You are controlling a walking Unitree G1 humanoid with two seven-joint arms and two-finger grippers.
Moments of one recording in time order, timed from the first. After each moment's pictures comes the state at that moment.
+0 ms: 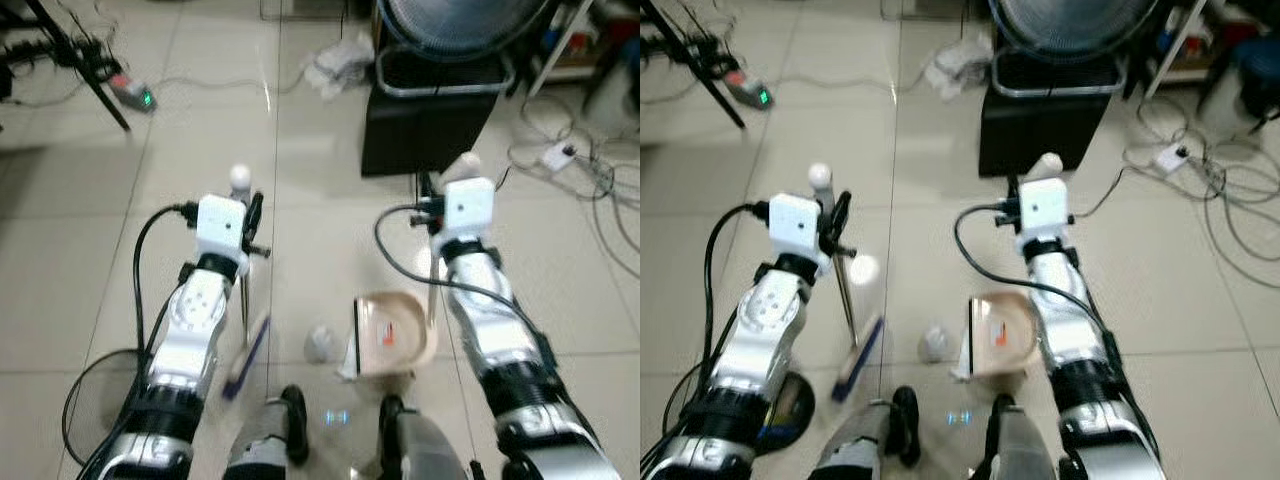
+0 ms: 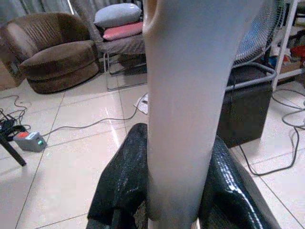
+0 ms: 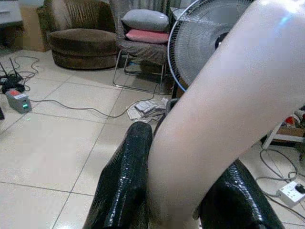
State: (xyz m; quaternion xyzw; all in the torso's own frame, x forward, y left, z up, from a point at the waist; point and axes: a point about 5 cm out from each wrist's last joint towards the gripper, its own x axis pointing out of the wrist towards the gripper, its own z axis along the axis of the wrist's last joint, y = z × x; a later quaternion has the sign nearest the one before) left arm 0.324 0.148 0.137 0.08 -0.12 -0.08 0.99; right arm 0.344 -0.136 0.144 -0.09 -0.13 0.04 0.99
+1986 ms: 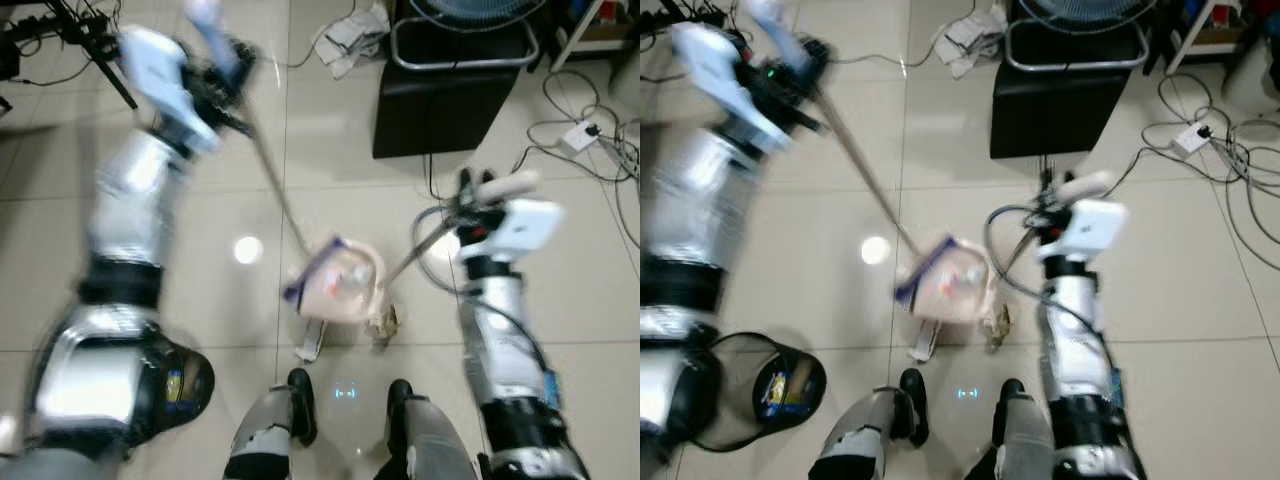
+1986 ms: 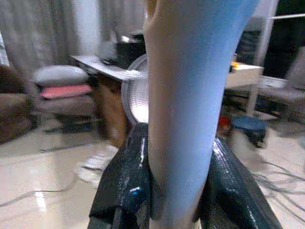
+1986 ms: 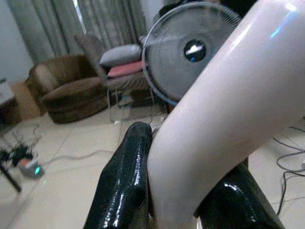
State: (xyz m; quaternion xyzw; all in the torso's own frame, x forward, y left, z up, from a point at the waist) left arm 0.375 0.194 0.290 0.01 -0.25 -0.23 0.94; right arm 0.310 -0.164 0.161 0.08 -0.22 -0.02 0.97
